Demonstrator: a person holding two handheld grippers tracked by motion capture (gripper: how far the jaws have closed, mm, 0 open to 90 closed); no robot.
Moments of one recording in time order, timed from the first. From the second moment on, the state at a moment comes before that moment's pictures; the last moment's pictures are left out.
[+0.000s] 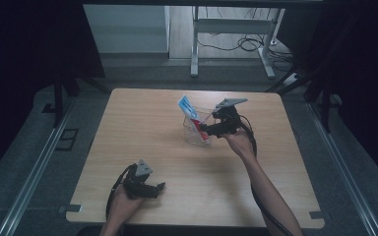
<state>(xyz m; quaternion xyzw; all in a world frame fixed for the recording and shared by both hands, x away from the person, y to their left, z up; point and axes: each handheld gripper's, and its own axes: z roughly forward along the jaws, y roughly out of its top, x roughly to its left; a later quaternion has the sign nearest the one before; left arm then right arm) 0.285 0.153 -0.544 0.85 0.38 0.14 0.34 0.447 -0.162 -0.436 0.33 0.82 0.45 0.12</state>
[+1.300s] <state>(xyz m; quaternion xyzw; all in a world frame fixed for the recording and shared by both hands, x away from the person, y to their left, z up) 0.285 0.153 -0.544 0.85 0.38 0.14 0.34 0.426 -0.181 -0.460 0.35 0.82 0.44 0.08</state>
